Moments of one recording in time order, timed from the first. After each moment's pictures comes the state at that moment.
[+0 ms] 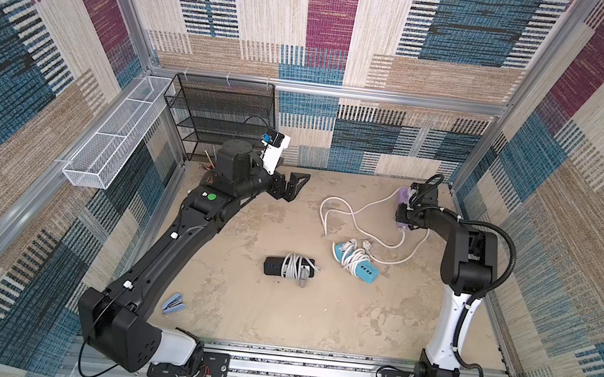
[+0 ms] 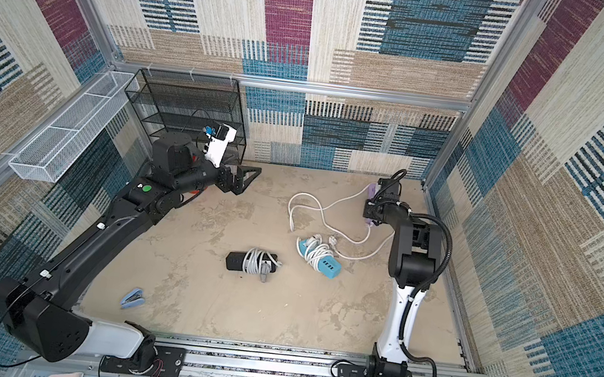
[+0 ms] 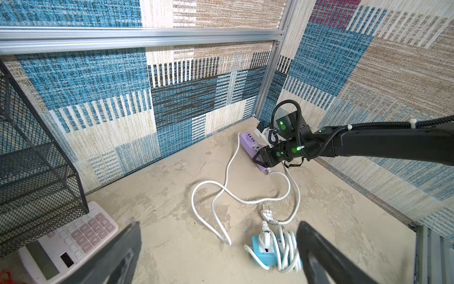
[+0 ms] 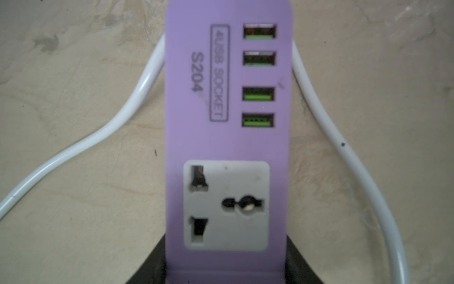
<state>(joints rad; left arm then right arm) -0.37 1.39 1.43 -0.29 0.37 -0.03 -0.07 2.20 1.57 -0.28 -0.03 0.03</state>
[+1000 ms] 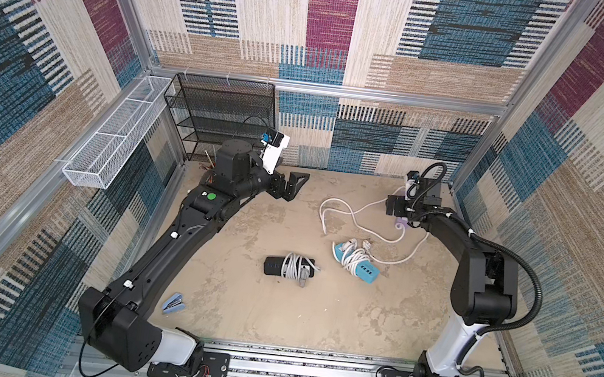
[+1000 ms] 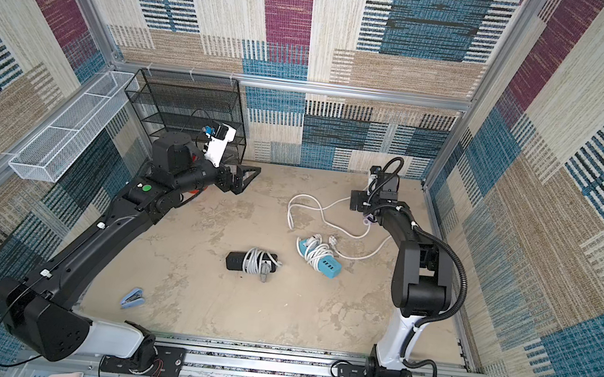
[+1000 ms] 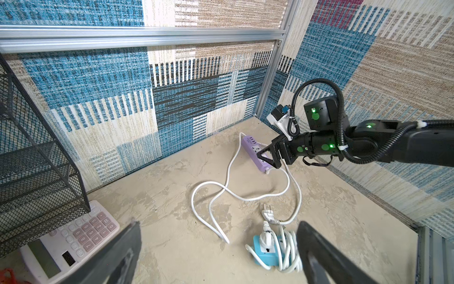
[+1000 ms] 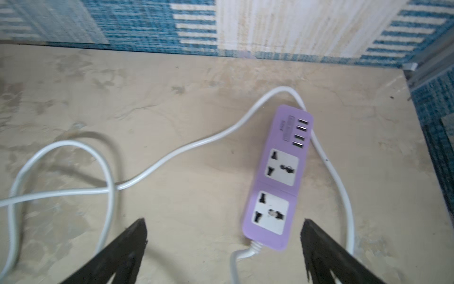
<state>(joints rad) -0.36 1.39 1.43 -0.29 0.37 -0.03 0.07 1.85 1.37 -0.23 -0.06 -0.04</state>
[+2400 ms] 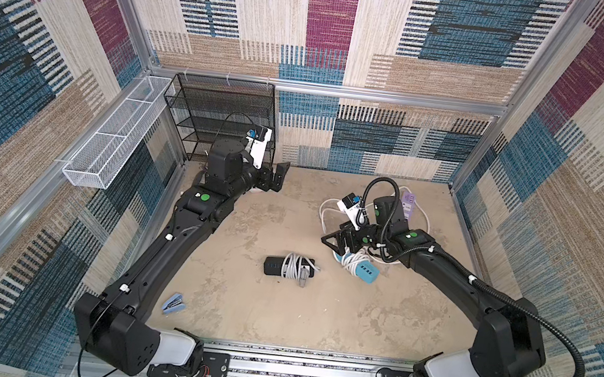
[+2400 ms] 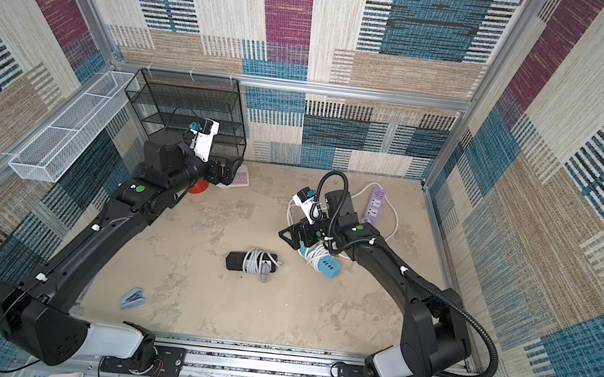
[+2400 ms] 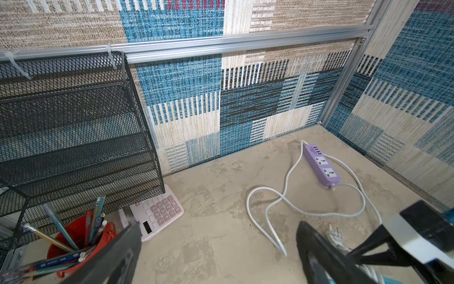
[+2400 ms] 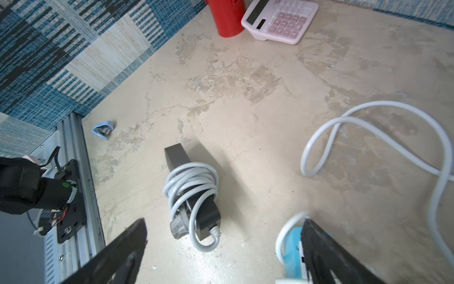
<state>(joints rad) -0.32 1.36 1.41 -0.28 0.10 0.01 0.47 1.49 1.11 -0.34 -0.56 -0.04</state>
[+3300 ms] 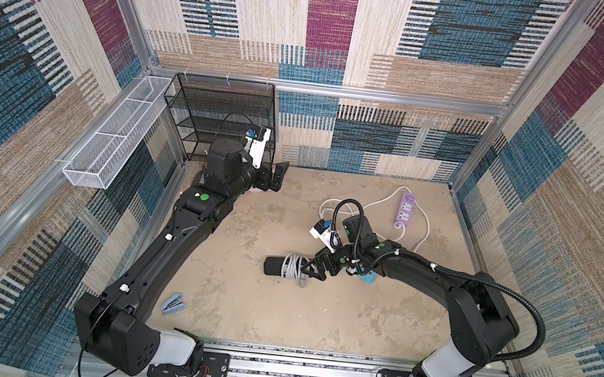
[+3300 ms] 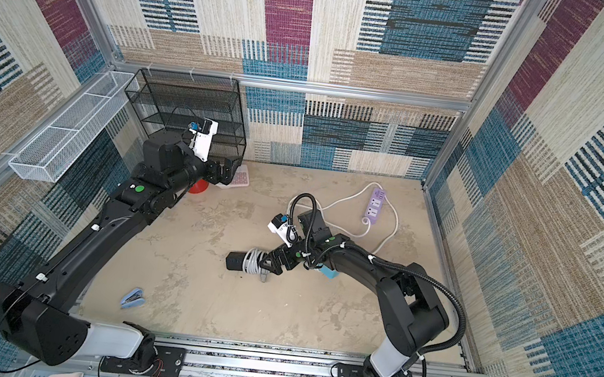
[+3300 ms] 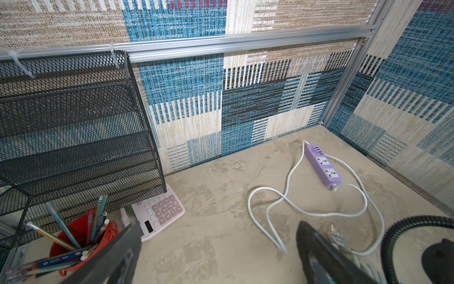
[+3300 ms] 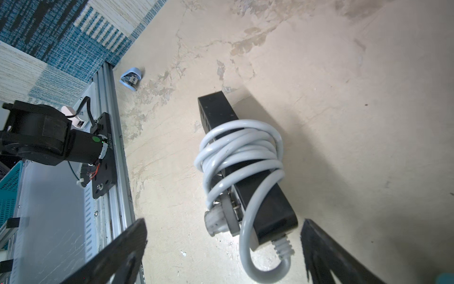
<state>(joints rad) -0.31 1.36 1.40 -0.28 0.10 0.01 0.61 1.67 1.01 -0.23 -0.64 -0.01</state>
